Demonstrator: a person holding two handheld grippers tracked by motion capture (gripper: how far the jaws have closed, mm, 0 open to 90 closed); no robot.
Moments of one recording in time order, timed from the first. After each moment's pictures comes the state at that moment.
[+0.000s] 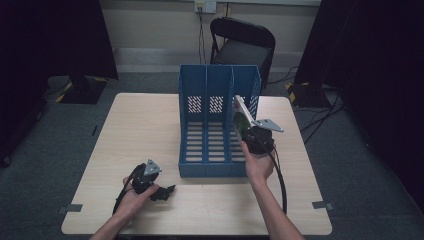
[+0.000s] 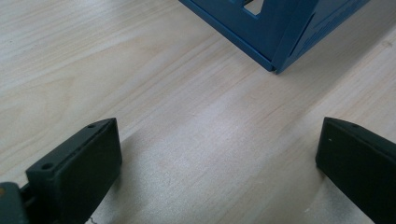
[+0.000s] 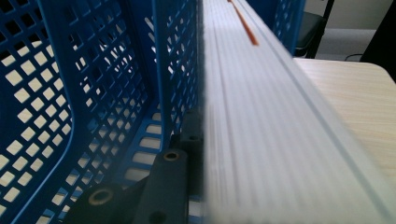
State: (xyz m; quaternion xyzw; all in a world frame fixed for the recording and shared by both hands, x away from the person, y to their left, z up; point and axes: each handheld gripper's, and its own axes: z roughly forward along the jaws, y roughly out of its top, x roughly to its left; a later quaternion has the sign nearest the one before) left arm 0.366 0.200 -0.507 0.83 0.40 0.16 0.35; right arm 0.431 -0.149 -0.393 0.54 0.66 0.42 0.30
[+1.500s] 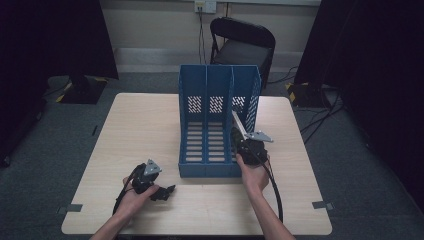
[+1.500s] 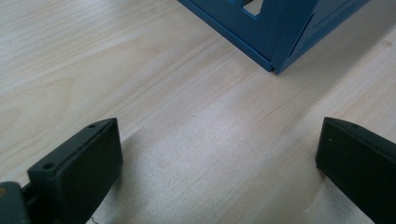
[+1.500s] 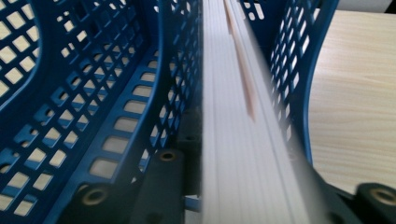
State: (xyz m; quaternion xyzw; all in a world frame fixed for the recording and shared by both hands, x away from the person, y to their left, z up) left arm 0.366 0.200 -0.507 0.83 0.39 0.16 0.35; right arm 0.425 -0.142 -0.439 0.54 0.69 0.38 0.28
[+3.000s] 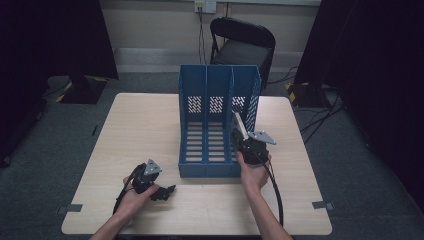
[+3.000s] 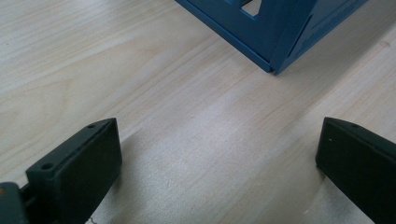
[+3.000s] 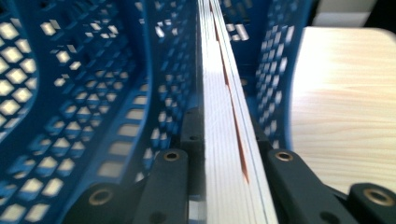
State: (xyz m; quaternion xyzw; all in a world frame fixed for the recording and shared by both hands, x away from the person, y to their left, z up) left arm 0.367 0.200 -0.507 0.84 0.39 0.16 0.35; right arm 0.424 -0.142 -0.437 0.56 0.66 0.40 0.31
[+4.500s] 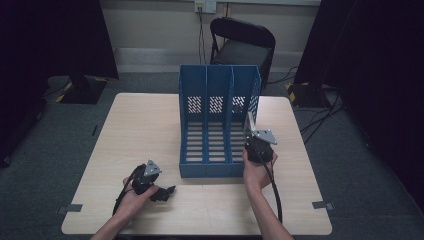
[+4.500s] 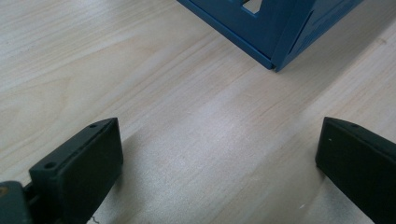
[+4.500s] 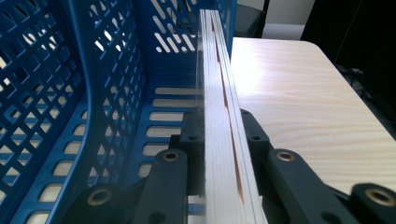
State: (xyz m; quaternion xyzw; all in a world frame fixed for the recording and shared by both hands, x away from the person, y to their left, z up) left arm 0.364 0.200 -0.507 0.84 0.39 0.16 0.35; right arm 0.425 -0.150 -0.431 0.59 0.62 0.36 0.37
